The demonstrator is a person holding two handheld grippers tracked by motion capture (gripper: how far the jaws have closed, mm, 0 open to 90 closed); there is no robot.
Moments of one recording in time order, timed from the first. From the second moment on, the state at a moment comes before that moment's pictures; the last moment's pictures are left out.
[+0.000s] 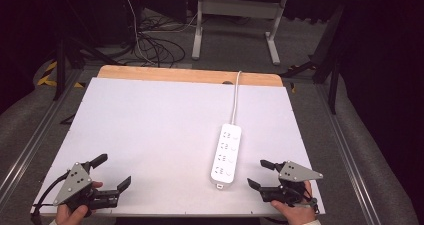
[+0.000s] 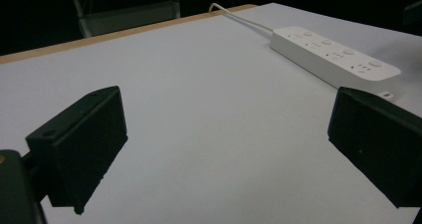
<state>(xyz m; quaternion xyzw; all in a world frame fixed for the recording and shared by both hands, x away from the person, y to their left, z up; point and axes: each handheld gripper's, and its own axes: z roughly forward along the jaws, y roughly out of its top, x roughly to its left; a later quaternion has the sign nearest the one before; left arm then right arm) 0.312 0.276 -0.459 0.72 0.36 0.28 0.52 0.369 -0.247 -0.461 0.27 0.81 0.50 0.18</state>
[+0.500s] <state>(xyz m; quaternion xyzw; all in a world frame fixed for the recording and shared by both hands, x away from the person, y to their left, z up) 0.311 0.274 -0.459 0.72 0.36 0.29 0.52 0.368 -0.245 -0.461 0.26 0.81 0.50 0.18</state>
